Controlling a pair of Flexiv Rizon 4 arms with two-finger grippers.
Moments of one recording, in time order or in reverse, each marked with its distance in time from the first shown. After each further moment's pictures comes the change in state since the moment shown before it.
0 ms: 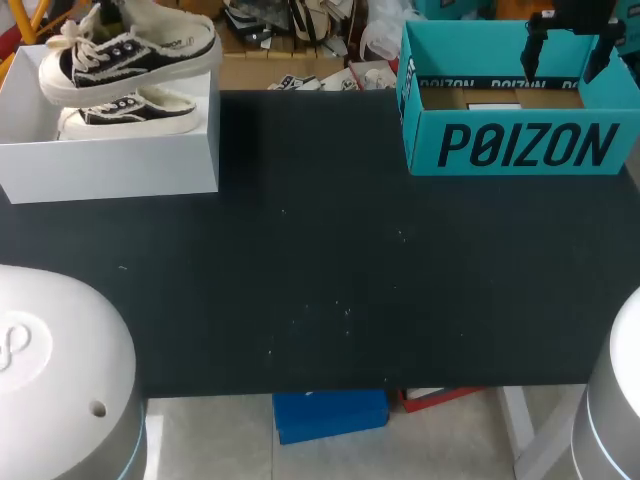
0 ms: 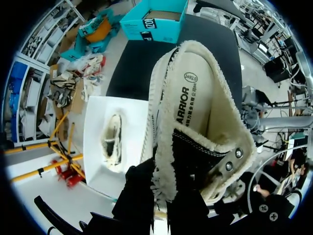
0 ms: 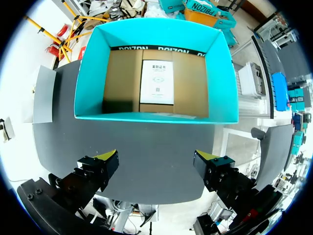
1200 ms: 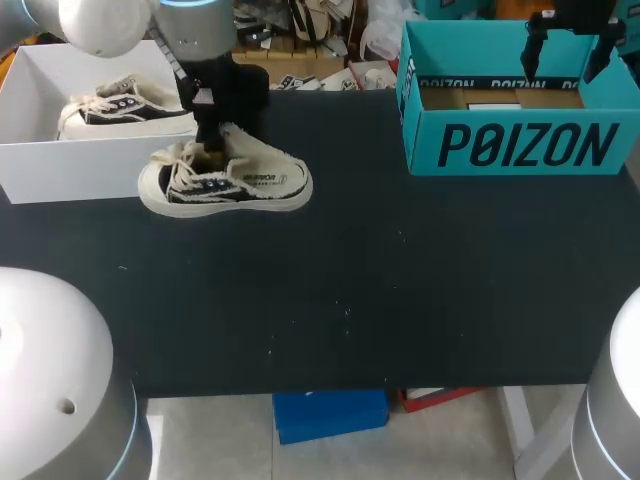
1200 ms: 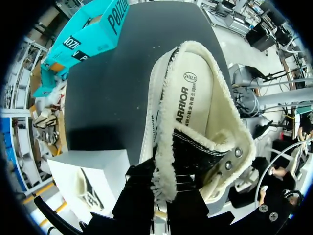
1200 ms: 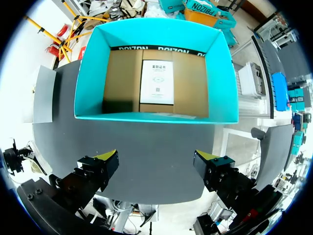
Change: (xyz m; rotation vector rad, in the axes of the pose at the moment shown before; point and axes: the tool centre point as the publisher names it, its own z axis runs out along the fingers) left arm 0.134 -0.101 0.137 -0.037 0.031 0.298; right arm 0.000 0.000 0.000 0.000 0.000 0.000
